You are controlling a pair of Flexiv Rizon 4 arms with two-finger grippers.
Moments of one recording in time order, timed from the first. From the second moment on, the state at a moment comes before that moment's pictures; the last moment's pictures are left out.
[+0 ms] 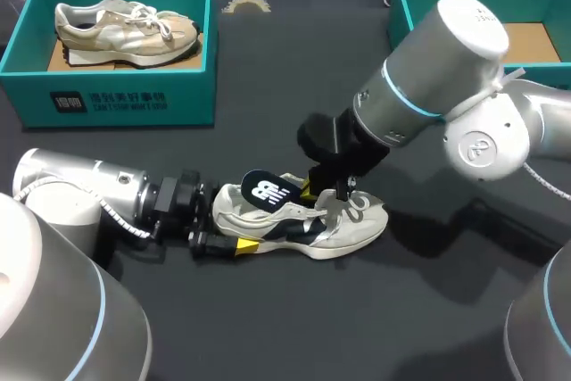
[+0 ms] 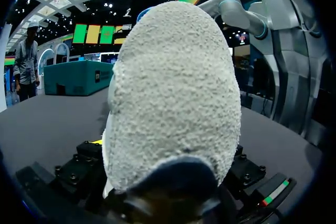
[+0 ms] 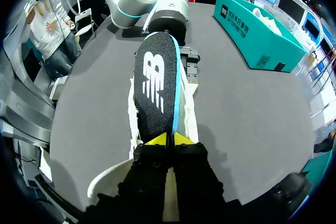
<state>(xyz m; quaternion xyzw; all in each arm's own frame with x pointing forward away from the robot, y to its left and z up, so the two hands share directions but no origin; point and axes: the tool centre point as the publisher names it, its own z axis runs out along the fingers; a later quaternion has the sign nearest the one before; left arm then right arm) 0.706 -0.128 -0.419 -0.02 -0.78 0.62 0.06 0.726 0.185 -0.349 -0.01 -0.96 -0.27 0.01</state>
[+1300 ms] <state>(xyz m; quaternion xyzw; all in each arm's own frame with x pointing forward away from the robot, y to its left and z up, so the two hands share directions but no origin) 0.706 -0.127 -0.419 -0.02 -0.78 0.62 0.06 0.707 0.253 -0.313 0.13 -0.96 -0.25 0.03</state>
